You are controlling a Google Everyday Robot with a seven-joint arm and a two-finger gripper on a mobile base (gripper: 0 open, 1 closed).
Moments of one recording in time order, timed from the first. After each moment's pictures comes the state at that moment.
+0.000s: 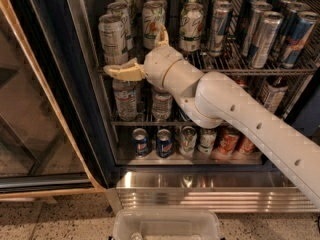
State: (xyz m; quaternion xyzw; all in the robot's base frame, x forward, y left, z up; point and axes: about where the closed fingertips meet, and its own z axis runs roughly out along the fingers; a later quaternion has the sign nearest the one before) arm 0.640 0.062 0.962 -0.34 0.54 0.19 0.74
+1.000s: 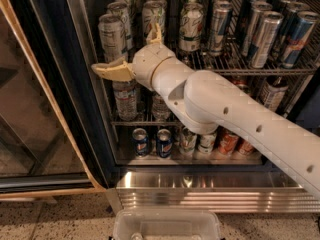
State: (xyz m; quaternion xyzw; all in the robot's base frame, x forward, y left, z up) arm 0.616 0.082 0.976 -0.33 0.58 0.17 0.73
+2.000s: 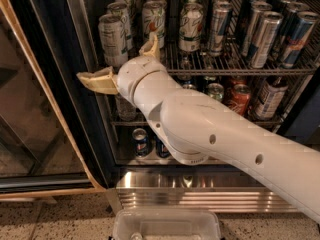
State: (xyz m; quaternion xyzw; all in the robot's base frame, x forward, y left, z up) arm 0.562 0.090 0.978 -0.27 0.64 0.13 0.71
